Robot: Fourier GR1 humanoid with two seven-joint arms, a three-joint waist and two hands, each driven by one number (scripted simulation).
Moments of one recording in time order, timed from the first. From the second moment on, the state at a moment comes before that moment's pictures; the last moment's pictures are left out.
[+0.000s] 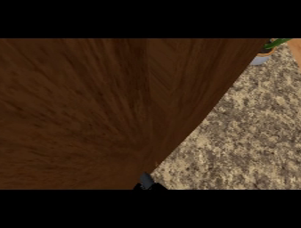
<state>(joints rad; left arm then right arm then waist) 0.31 0.73 -0.11 -2.00 0.93 0.10 -0.45 -0.61 -0.10 0.82 -2.20 -0.03 -0.45 0.75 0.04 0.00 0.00</state>
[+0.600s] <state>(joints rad) 0.28 0.68 -0.12 -1.99 0.89 0.13 -0.42 -1.11 -0.01 0.58 -1.61 -0.18 -0.46 0.58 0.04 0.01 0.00</state>
